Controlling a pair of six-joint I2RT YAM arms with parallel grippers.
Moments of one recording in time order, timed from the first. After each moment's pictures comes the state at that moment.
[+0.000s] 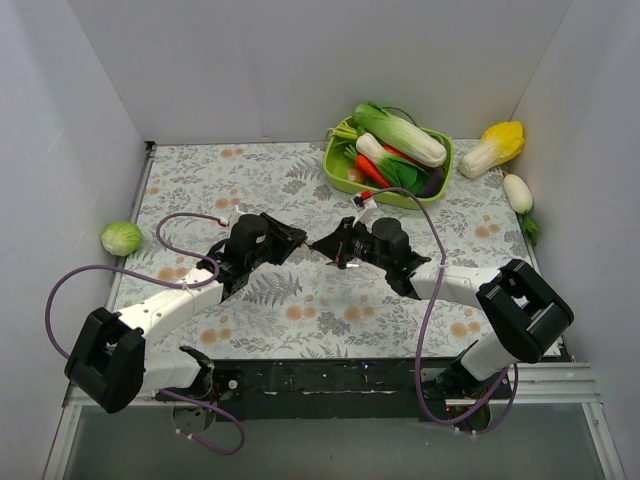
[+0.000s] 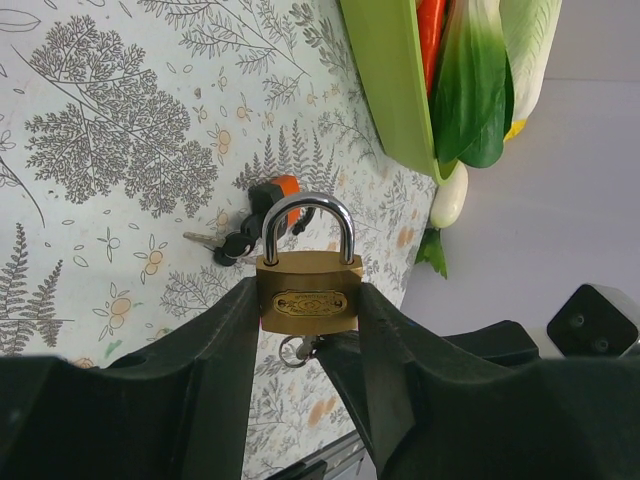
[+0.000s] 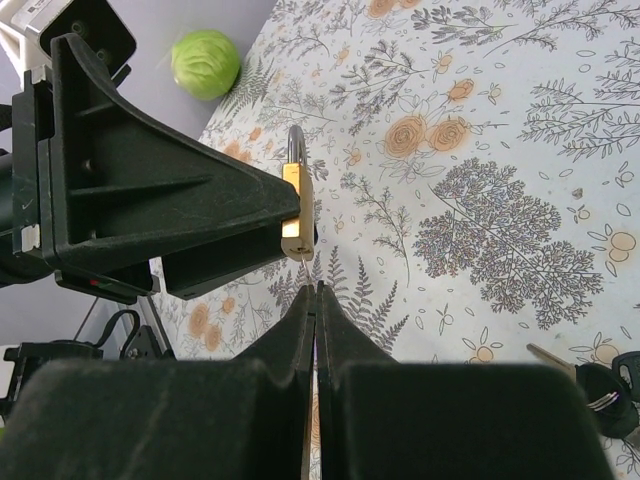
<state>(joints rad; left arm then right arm) -0.60 1.22 0.69 0.03 -0.08 -1.36 0.75 1.51 0.67 0.66 -0.25 0.69</state>
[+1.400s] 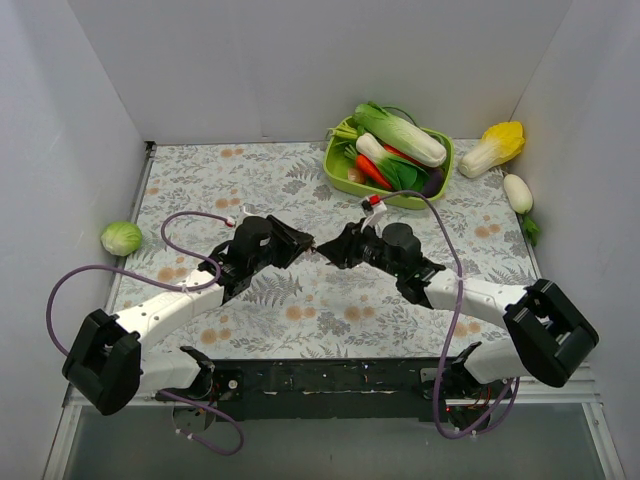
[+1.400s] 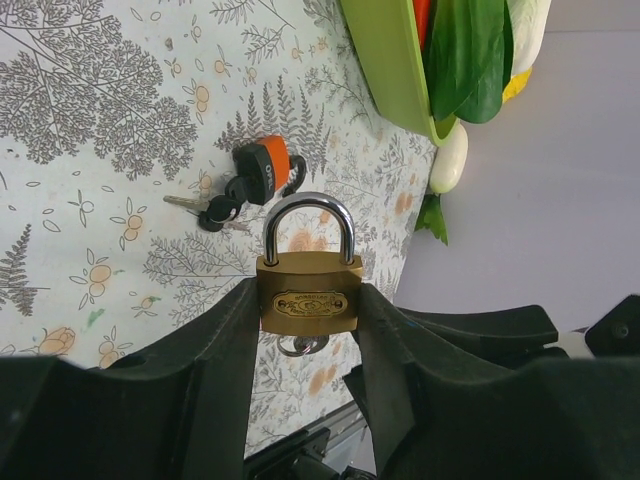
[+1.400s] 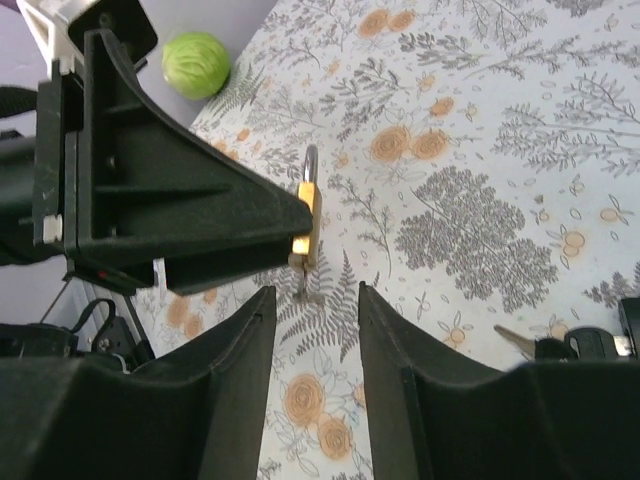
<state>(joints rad) -0.64 1.21 0.70 0.01 -0.07 -1.36 0.77 1.39 0.64 0.59 -0.21 0.59</state>
